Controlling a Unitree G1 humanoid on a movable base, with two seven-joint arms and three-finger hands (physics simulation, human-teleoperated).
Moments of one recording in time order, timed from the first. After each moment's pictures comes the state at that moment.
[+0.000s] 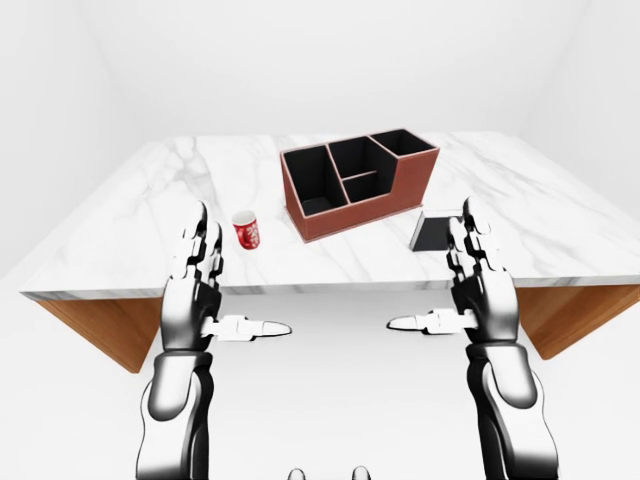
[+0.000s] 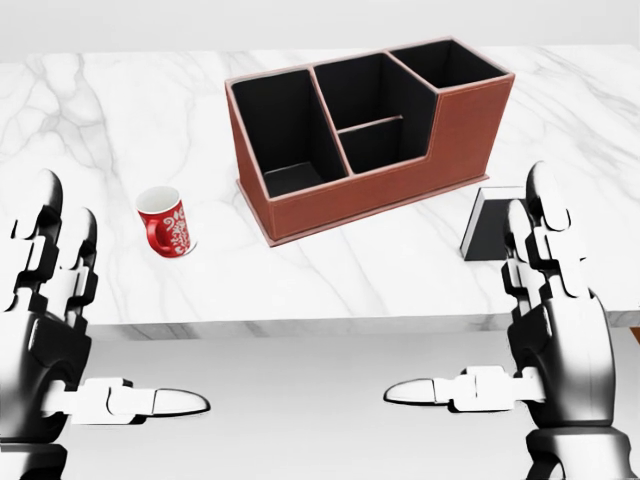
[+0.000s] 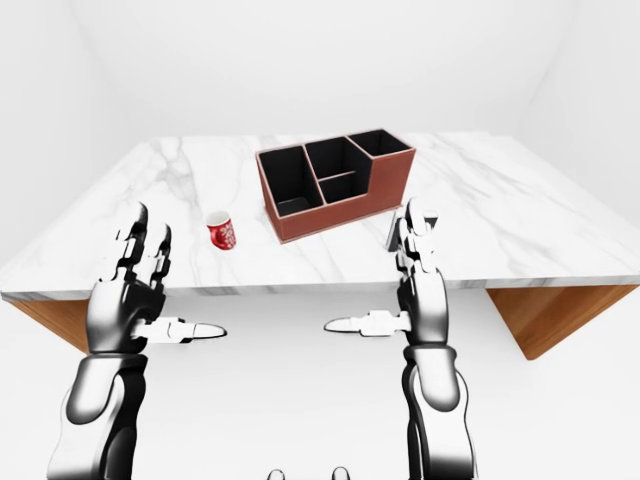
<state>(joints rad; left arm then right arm) 0.09 0.03 0.10 -0.53 -0.06 0.09 -0.12 0.10 -0.02 -0.06 -0.53 -0.02 0.09 0.06</state>
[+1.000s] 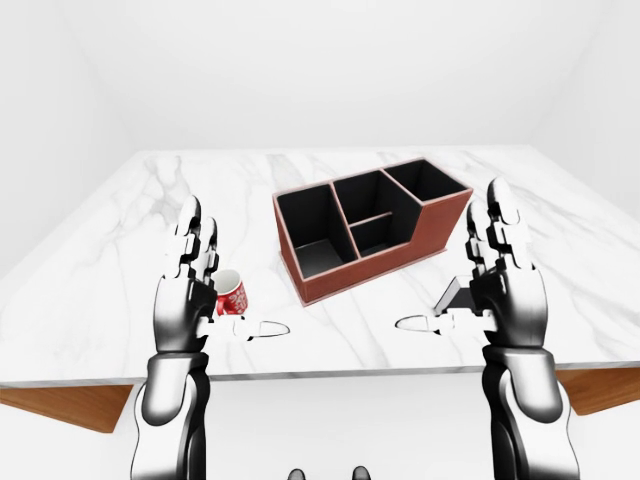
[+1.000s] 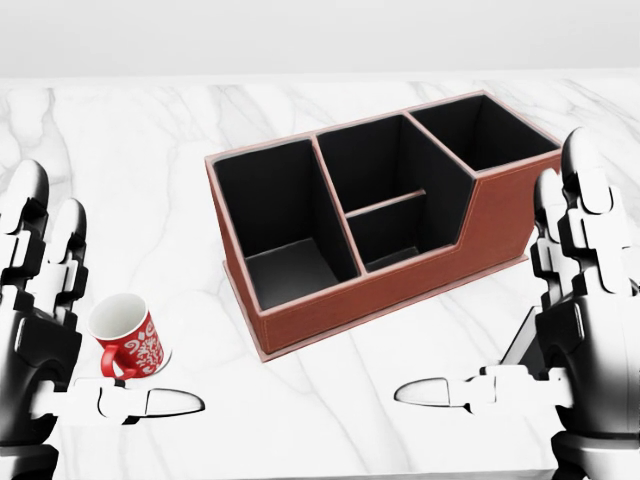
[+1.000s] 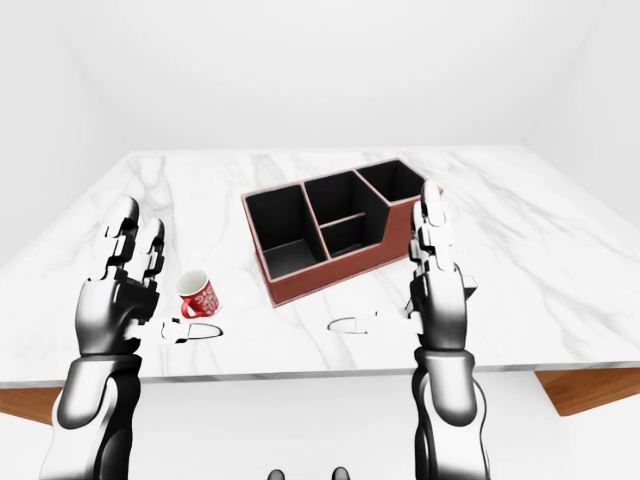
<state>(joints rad) 0.09 0.02 0.11 -0.58 -0.06 0.09 -0.13 0.11 -0.02 -0.08 -0.68 -0.09 0.09 0.08</state>
